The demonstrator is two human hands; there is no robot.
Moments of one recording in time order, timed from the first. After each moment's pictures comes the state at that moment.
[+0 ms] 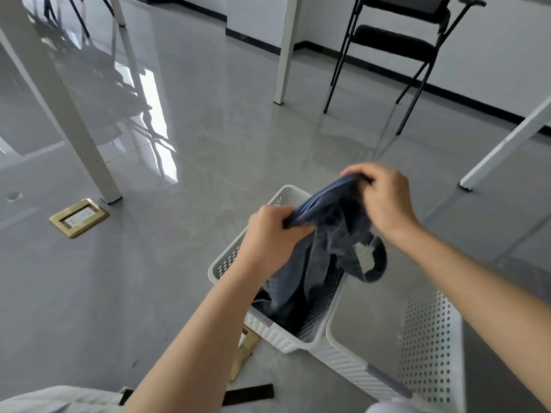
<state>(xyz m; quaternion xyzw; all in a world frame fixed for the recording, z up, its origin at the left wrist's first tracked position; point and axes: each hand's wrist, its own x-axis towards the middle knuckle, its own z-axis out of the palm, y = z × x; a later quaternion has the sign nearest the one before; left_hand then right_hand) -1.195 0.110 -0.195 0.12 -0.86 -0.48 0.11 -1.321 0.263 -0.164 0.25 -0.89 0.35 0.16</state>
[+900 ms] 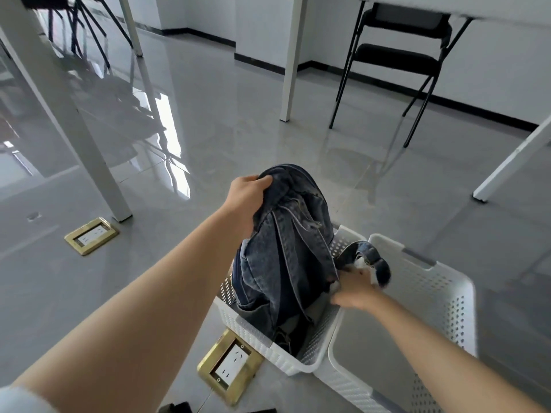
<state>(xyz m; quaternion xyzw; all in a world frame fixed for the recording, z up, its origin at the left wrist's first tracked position) -1.257 0.071 -0.159 0.30 -0.60 -0.74 0.09 -1.315 0.290 -0.316 0.12 -0.96 0.01 -0.25</state>
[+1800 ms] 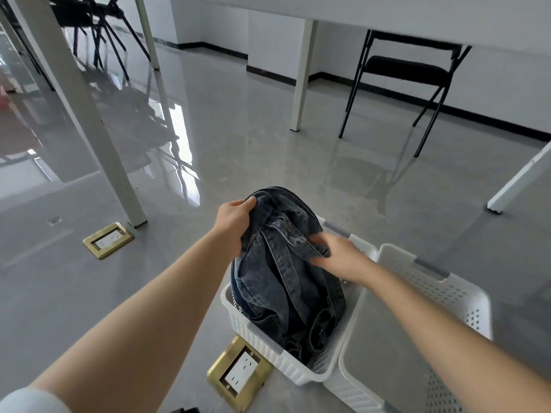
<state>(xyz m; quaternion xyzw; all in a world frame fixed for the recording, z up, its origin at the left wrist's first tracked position) -1.239 0.038 -0.191 0.38 -0.58 -0.72 0.09 -1.313 0.234 -0.228 0.26 -0.91 0.25 -0.21</state>
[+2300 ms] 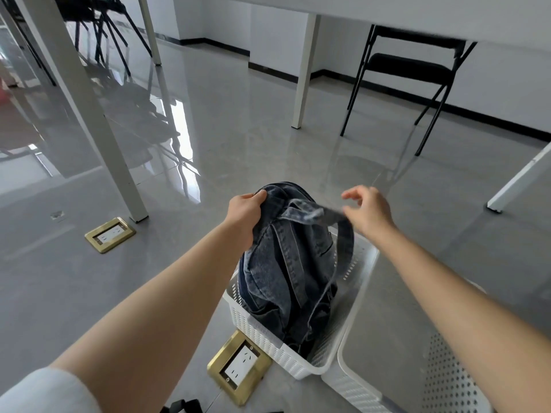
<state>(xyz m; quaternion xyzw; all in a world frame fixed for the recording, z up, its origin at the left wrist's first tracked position) -1.244 0.050 -0.184 0.36 -0.57 -0.73 0.09 -1.358 0.238 -0.192 0.14 -0.93 0.35 0.03</state>
